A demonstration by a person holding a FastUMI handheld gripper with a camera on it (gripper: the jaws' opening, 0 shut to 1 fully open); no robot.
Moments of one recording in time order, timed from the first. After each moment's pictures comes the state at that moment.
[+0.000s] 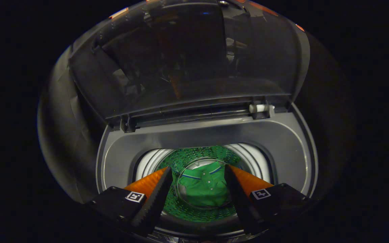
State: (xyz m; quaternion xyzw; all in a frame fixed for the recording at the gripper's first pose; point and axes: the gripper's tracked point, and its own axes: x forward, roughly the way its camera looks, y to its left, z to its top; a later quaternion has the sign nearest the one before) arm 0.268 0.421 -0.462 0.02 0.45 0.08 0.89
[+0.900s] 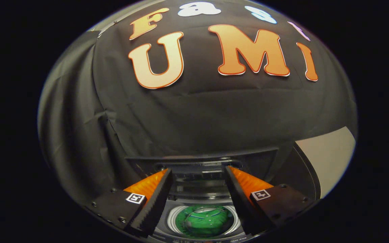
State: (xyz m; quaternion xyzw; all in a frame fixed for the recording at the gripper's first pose) arm 0.348 0.443 -0.170 0.05 0.22 0.13 0.96
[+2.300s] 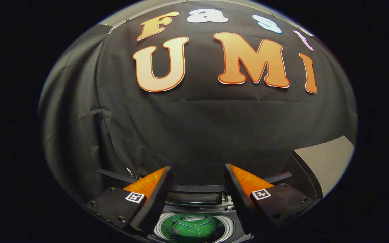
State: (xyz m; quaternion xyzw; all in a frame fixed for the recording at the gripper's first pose) arm 0.341 0.426 -0.202 -0.02 0.17 0.12 0.98
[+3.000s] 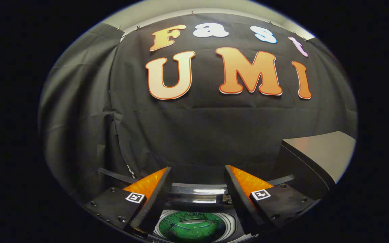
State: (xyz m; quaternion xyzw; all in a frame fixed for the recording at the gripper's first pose) arm 0.275 0.420 -0.224 -0.02 0.10 0.14 0.98
